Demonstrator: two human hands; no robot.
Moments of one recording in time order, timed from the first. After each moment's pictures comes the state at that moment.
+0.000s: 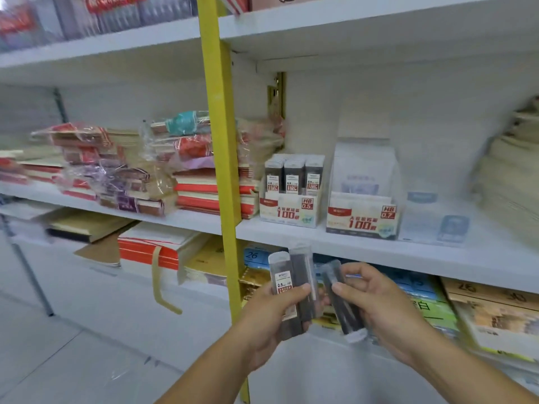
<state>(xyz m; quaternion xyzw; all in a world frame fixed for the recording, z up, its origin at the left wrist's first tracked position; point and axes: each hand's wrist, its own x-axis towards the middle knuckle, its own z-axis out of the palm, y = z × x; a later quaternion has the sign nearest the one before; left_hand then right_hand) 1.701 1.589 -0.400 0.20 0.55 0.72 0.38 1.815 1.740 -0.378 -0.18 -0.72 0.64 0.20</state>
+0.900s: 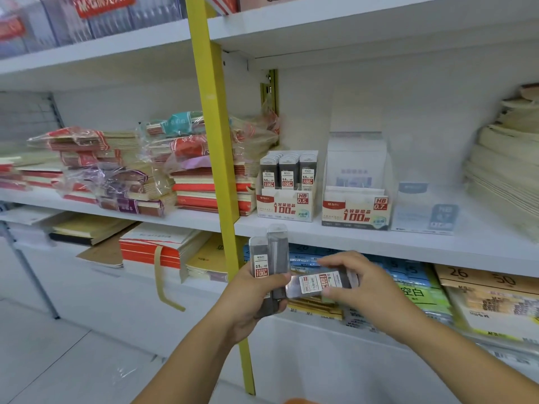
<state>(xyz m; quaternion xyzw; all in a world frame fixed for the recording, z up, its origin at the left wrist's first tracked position) 1.682 1.575 -0.385 0.20 0.59 0.71 0.32 1.817 1.742 -0.377 -0.12 -0.86 0.45 0.22</state>
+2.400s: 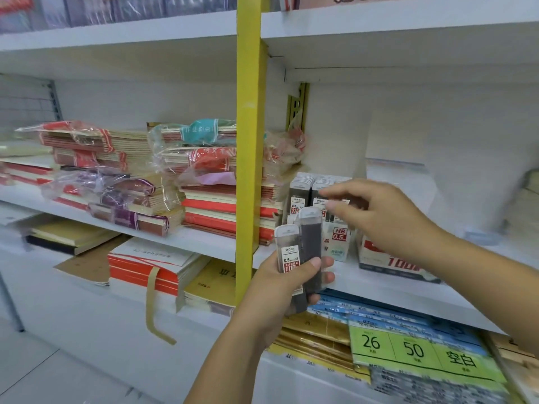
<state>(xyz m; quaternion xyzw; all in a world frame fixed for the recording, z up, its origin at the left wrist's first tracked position) 1.634 1.601 -0.348 0.31 0.49 0.76 0.30 1.715 1.755 -0.240 -0.03 -0.91 0.24 0.32</state>
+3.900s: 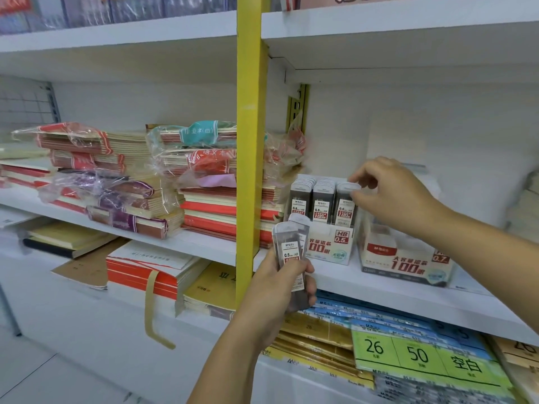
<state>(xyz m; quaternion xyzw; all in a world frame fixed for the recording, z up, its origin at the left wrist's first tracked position) 1.624 1.604 -0.352 0.30 0.49 0.77 0.29 1.696 1.797 -0.225 -0.11 -0.93 0.06 0.35</state>
